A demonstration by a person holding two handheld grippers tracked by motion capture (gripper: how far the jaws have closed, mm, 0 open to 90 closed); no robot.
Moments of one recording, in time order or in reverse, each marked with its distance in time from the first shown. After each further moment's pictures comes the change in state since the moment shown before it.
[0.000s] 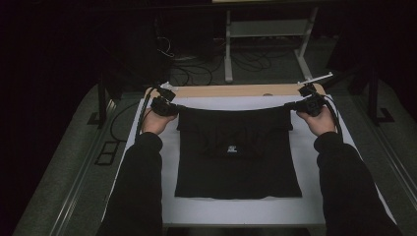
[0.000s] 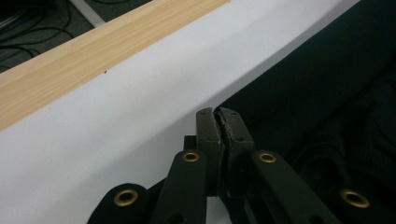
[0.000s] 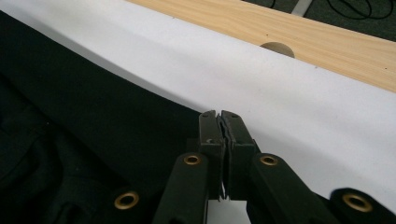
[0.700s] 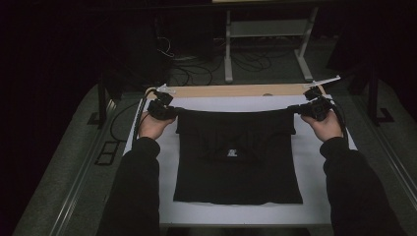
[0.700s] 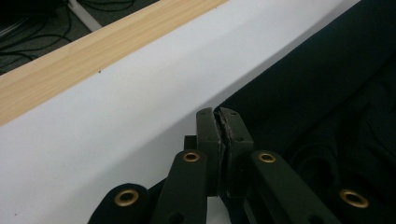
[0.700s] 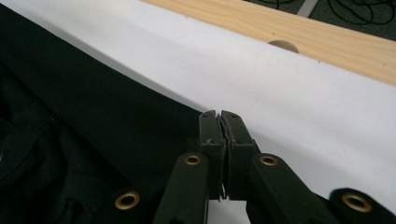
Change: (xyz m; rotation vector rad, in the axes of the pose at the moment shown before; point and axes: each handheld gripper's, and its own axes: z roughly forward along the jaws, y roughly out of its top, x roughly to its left) left arm -0.016 -0.005 -0.024 -0.044 -0.001 0.008; right arm 0.011 -0.010 -0.026 -0.025 0.013 -0.013
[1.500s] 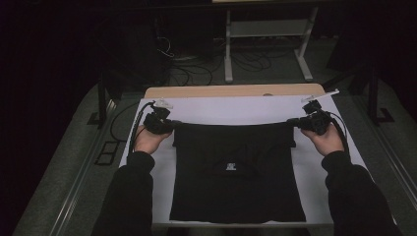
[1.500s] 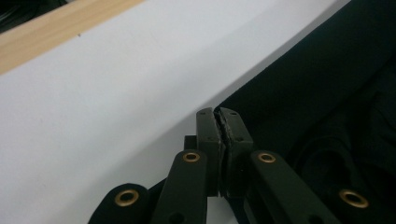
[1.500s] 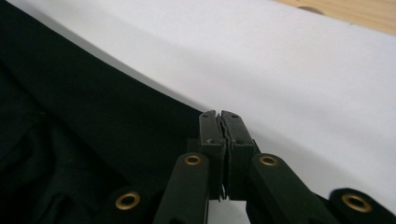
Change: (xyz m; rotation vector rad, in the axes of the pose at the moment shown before) left arm -0.021 -0.033 -0.013 0.032 -0.007 0.014; right arm 0.020 -0.033 -0.004 0.044 0.012 -0.014
